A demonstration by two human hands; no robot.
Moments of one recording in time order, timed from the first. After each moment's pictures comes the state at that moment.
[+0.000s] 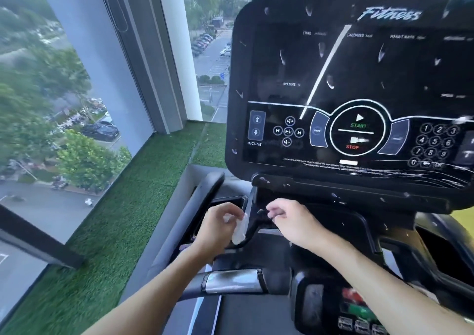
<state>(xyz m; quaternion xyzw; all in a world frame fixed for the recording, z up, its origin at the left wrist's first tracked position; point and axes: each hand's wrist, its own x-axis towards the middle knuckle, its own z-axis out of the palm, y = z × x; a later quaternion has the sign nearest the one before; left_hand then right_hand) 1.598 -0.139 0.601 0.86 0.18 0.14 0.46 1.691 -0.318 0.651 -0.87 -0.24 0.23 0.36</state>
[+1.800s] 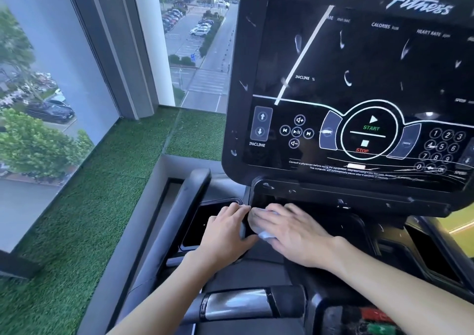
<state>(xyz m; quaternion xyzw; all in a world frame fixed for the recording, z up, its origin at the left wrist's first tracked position) 1.628 -0.138 0.570 0.96 0.07 0.03 0.27 1.709 -0.320 0.628 -0.84 -0.53 0.07 -0.05</state>
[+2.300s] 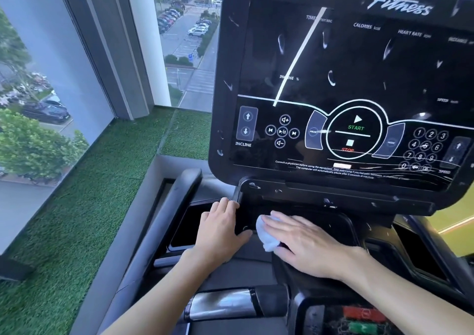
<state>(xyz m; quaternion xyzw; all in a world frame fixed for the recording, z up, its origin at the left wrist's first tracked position) 1.637 -0.154 0.576 0.97 0.11 0.05 0.23 1.708 -0.361 0.634 -0.85 -0.49 0.17 -0.01</state>
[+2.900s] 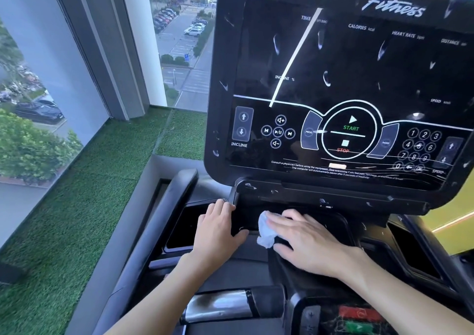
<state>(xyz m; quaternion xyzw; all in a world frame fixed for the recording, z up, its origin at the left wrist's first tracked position) 1.638 -0.159 0.567 0.96 0.12 0.08 0.24 1.708 -0.364 0.646 -0.89 -0.43 0.18 0.00</state>
